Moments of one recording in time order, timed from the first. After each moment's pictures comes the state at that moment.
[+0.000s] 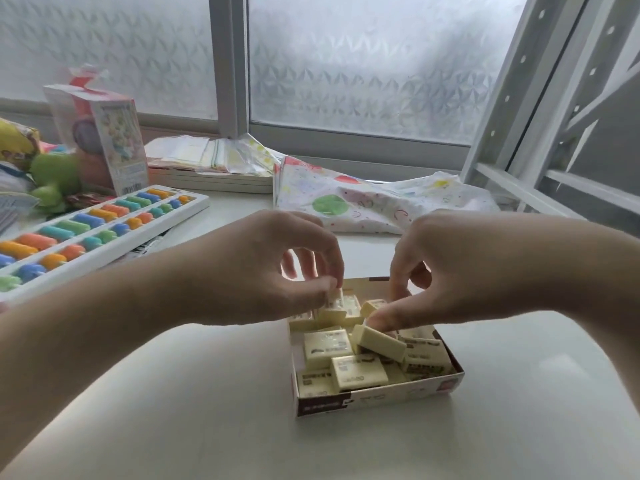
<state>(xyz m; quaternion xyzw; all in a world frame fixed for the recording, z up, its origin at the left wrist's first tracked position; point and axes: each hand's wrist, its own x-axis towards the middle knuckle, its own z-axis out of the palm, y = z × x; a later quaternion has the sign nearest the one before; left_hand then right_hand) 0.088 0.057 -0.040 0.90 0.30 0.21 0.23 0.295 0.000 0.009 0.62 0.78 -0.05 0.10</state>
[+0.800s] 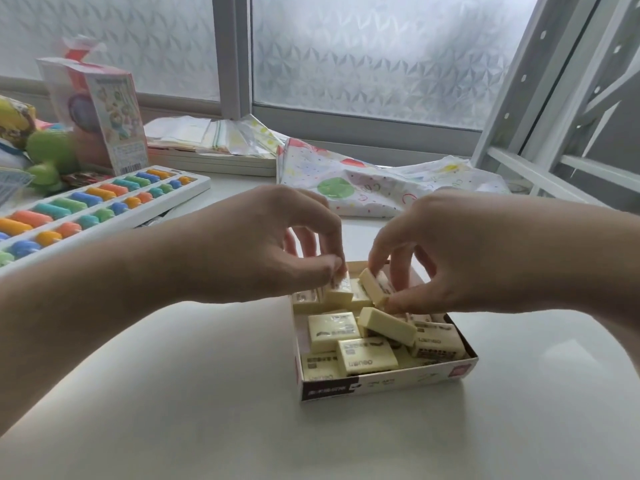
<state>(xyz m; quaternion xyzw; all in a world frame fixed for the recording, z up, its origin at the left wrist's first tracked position) 0.088 0.056 -0.039 0.90 0.29 0.21 0.23 0.286 -0.004 0.004 0.58 0.81 -0.02 0.03</state>
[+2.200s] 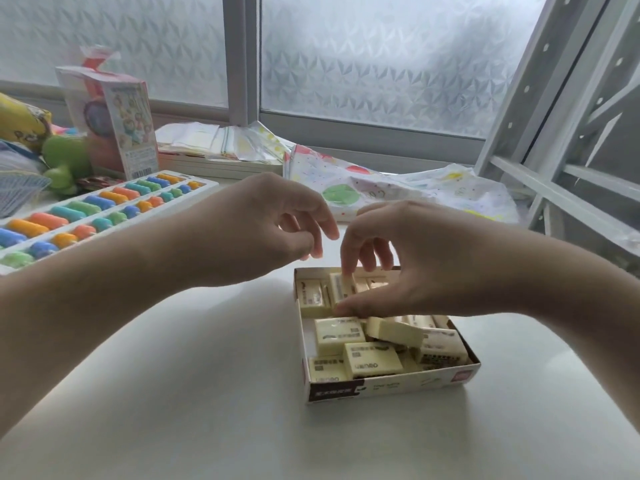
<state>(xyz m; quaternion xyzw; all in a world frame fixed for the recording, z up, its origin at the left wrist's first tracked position) 0.081 0.067 -0.039 0.86 0.38 0.27 0.22 0.280 0.015 -0.014 0.50 0.86 -0.07 -0.08</state>
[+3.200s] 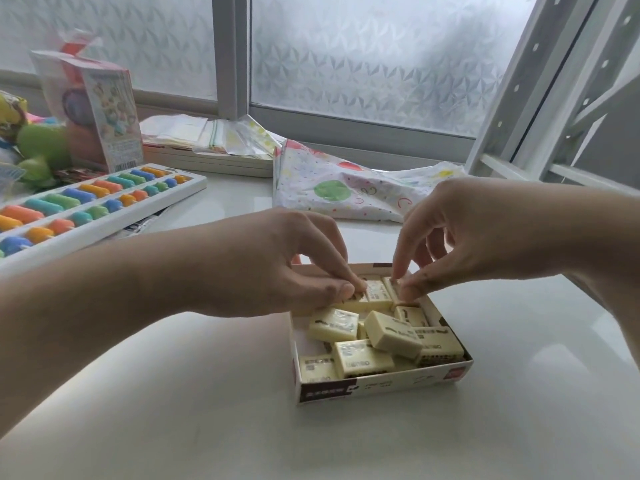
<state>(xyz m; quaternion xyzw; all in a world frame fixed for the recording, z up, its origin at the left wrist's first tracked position) 0.093 0.056 -0.046 0.91 0.31 0.14 0.26 0.305 0.008 0.017 0.58 0.80 -0.12 0.02</state>
